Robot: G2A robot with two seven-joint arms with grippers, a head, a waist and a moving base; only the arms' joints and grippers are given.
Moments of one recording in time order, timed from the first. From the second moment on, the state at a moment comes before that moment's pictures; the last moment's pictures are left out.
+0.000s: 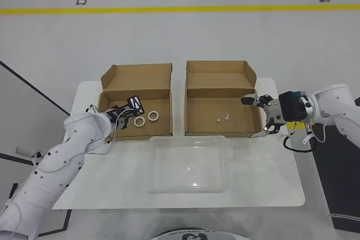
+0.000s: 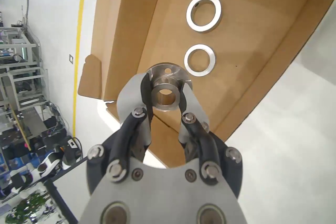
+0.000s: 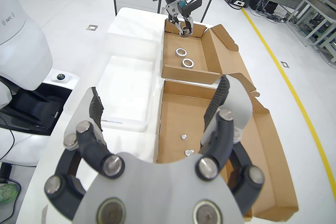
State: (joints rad) left arm 1.12 -0.87 -1.06 -1.72 1.51 -0.61 -0.76; right arm -0.36 -0.46 0.17 -1.44 -1.20 -1.01 -0.81
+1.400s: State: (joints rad) left arm 1.05 -0.93 -0.99 -1.44 1.61 -0.60 -0.68; right arm -0.36 -0.46 0.17 -1.44 -1.20 -1.01 -0.81
